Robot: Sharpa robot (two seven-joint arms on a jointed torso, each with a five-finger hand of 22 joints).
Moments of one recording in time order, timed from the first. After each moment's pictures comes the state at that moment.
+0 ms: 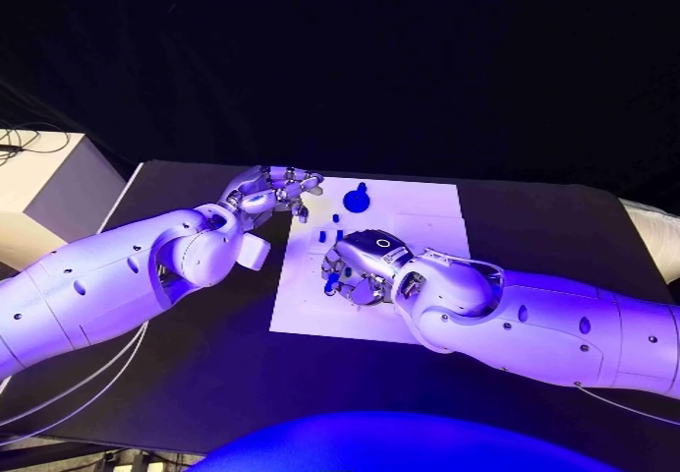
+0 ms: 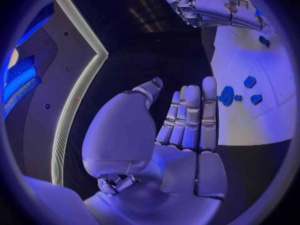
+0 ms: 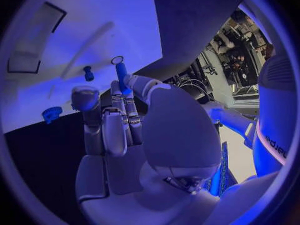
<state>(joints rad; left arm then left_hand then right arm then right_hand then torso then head) 0.92 -0.87 0.26 1.49 -0.28 -0.14 0.26 1.34 -0.17 0.40 0.16 0.05 0.83 0.21 0.26 0.28 0.89 0.14 0.49 0.20 1.03 0.07 1.23 0.50 0.17 0.96 0.17 0.95 0.75 1.11 -0.57 -0.16 1.62 -1.67 -0.39 -0.23 1.41 -0.18 0.63 0.08 0.18 1.09 0.12 0.23 0.35 1.22 0.10 0.14 0.07 1.47 -0.02 1.40 1.20 0.15 1.32 0.08 0.99 0.94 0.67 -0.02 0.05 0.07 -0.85</state>
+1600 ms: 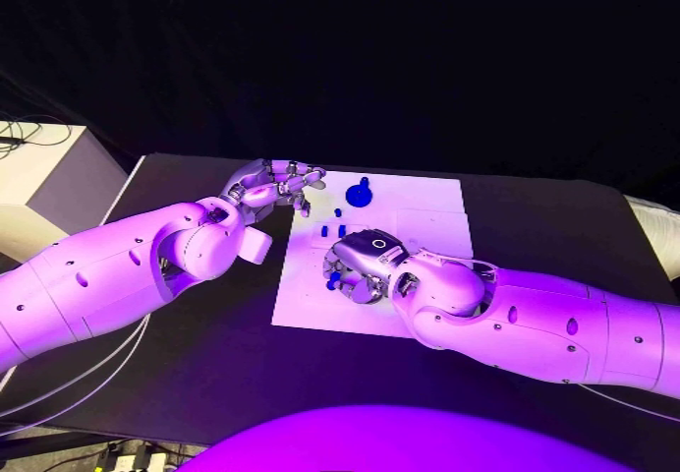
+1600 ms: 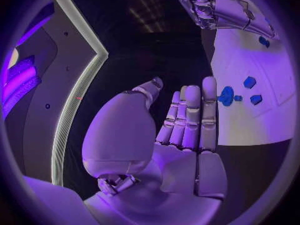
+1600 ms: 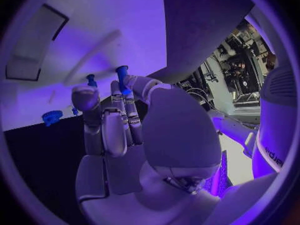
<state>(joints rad) 0.92 -0.88 0.26 1.50 -0.28 -0.14 0.25 1.34 -0.17 0.40 0.16 0.05 0.83 0.21 0.26 0.28 0.89 0.14 0.49 0.20 1.03 0.07 1.23 0.50 0.17 0.96 0.17 0.95 0.75 1.09 -0.53 -0.17 1.57 -1.74 -0.36 -0.25 1.41 -0.19 0.64 0.06 0.18 1.08 0.13 0.24 0.37 1.22 0.10 0.12 0.07 1.47 -0.02 1.40 1.19 0.15 1.32 0.08 0.99 0.93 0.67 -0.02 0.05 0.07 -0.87</state>
